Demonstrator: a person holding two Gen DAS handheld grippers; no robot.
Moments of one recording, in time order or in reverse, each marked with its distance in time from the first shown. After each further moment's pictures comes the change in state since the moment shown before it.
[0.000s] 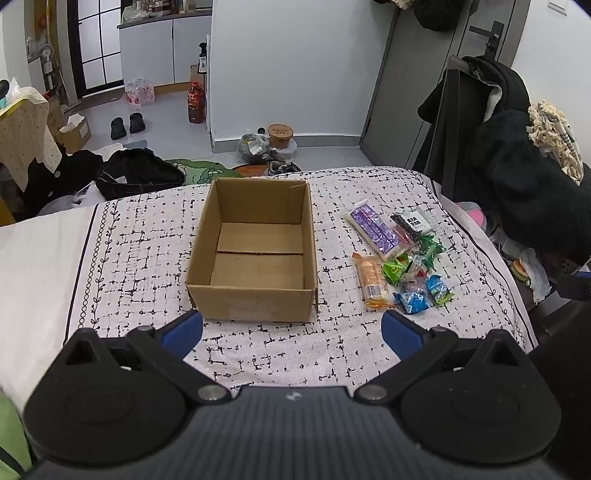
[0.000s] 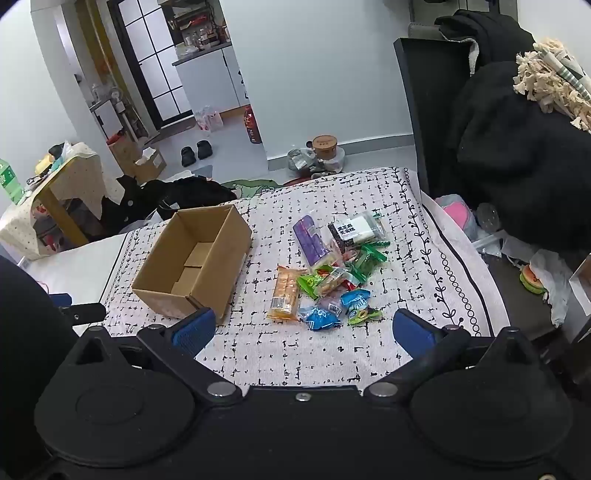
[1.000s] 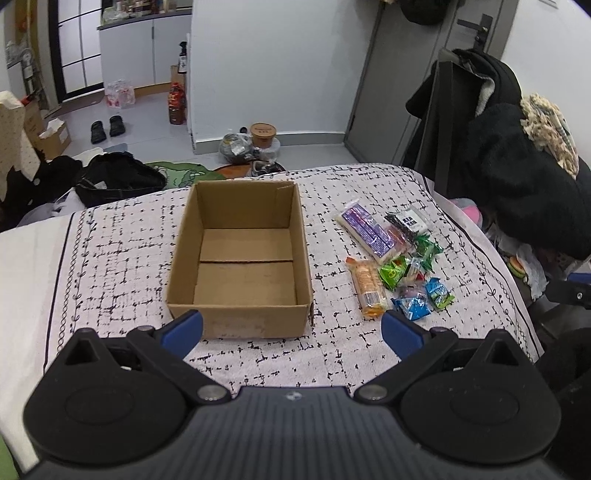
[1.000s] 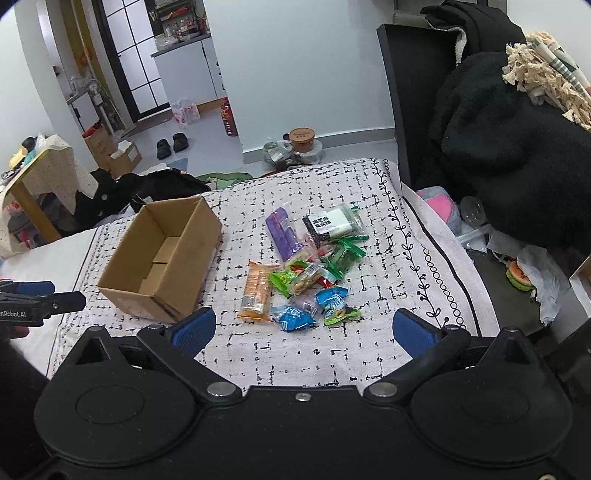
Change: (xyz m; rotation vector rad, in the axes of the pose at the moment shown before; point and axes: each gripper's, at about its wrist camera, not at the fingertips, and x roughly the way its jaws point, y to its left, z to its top) left arm 0.037 0.003 0.012 0.042 0.000 -0.059; right arm 0.030 -0.006 -0.002 0.001 0.017 -0.088
